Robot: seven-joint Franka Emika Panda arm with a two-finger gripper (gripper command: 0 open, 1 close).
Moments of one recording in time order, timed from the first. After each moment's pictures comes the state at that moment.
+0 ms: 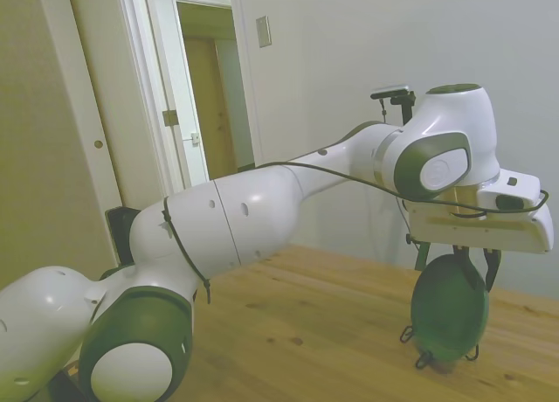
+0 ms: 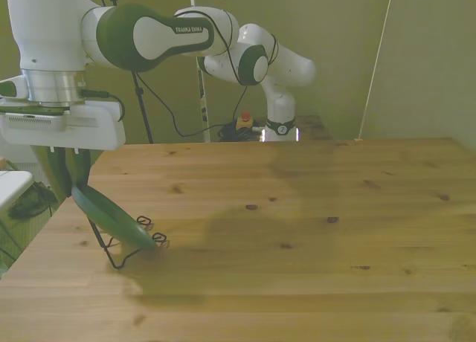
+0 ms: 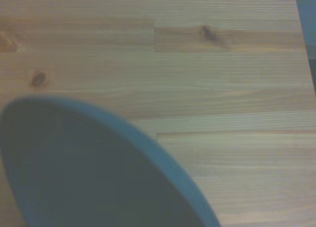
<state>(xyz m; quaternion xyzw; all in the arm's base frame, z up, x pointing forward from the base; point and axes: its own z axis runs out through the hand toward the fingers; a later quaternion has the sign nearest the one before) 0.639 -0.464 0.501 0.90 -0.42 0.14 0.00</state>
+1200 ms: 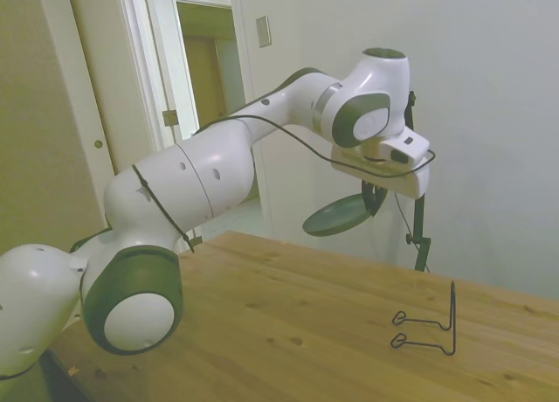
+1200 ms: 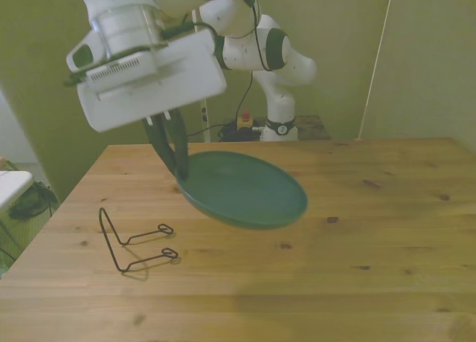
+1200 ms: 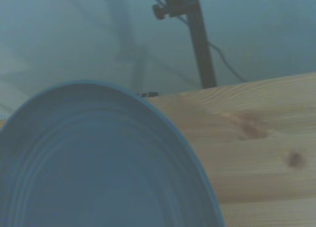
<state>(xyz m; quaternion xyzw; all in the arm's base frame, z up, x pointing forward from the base) 0.705 -0.284 0.559 0.88 -0.43 0.10 -0.19</state>
